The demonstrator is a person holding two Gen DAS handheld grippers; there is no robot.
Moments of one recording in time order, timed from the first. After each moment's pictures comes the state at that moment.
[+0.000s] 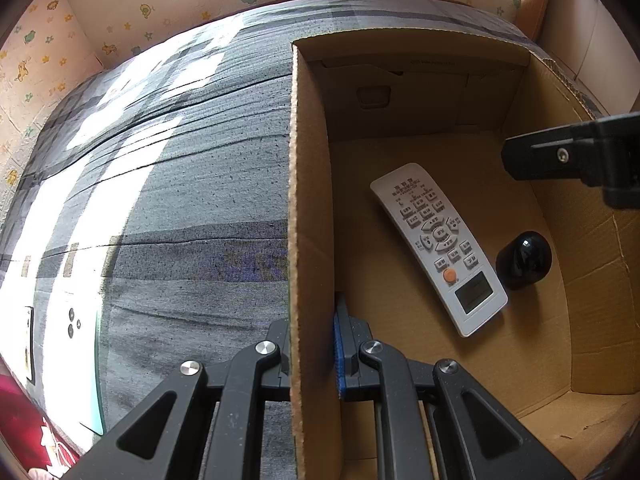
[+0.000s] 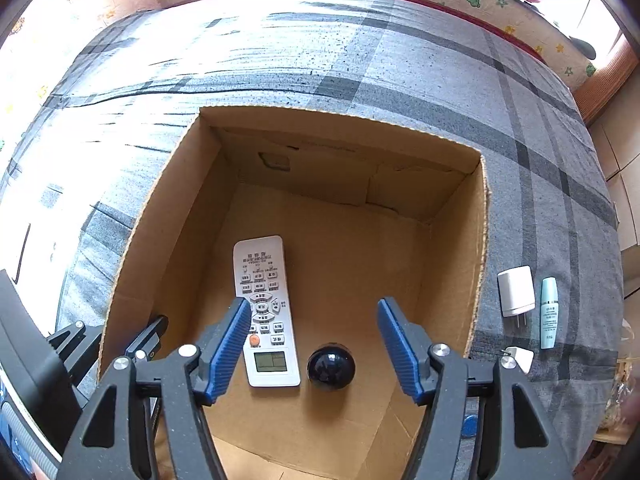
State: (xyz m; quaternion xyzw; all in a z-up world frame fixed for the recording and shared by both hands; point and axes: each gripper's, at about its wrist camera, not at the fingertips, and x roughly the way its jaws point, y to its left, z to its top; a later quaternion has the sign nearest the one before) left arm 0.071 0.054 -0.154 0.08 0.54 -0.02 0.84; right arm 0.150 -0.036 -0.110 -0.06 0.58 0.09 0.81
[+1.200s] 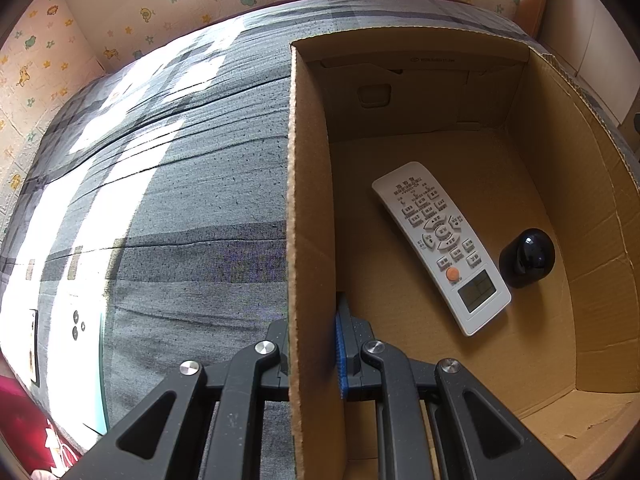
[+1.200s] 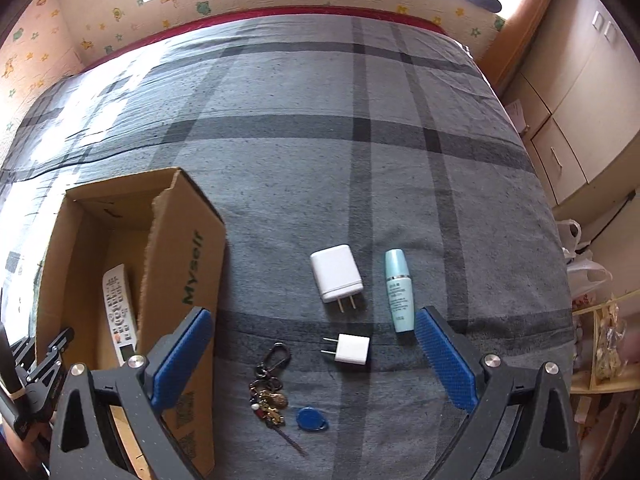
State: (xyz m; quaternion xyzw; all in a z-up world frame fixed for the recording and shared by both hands) left arm 0.068 0.048 -0.152 0.09 0.54 -0.02 0.84; right arm 0.140 -0.231 -0.081 0.00 0.56 -0.03 0.83
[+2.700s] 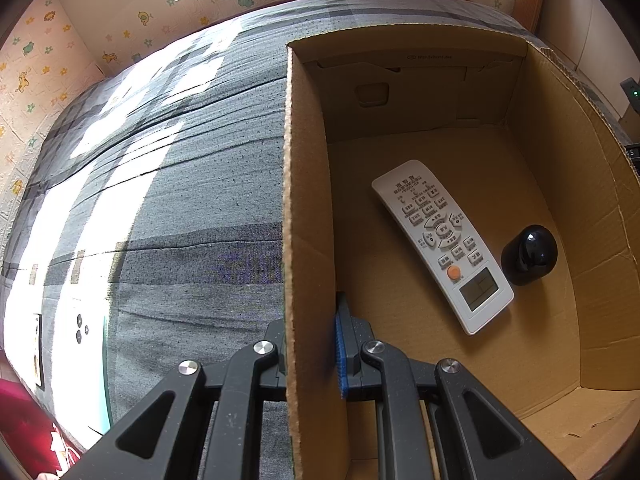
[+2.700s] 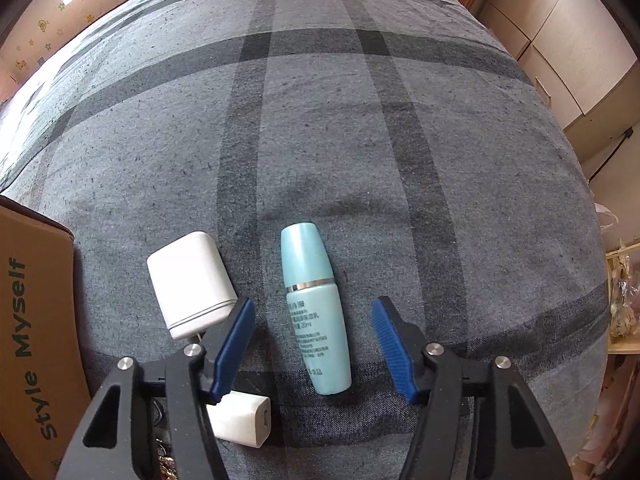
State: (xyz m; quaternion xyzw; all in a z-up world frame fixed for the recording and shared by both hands) left arm 0.068 0.044 -0.150 0.10 0.54 -0.01 0.84; right arm 0.189 -0.323 -0.205 0.04 0.62 -0.09 0.78
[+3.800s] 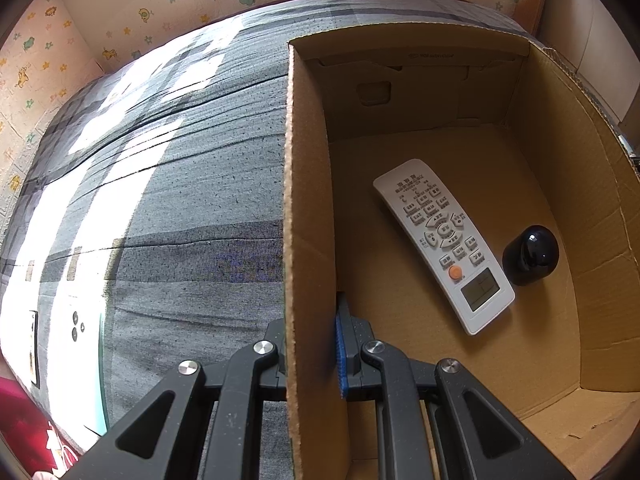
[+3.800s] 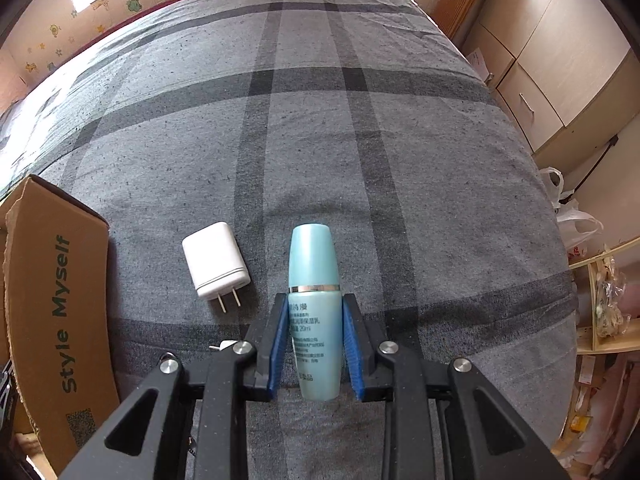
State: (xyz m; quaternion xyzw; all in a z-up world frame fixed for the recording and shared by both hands) left arm 0.069 0.050 -0.154 0.09 0.54 -0.02 0.84; right arm 0.144 -0.319 -0.145 0.03 0.59 -0.09 0.80
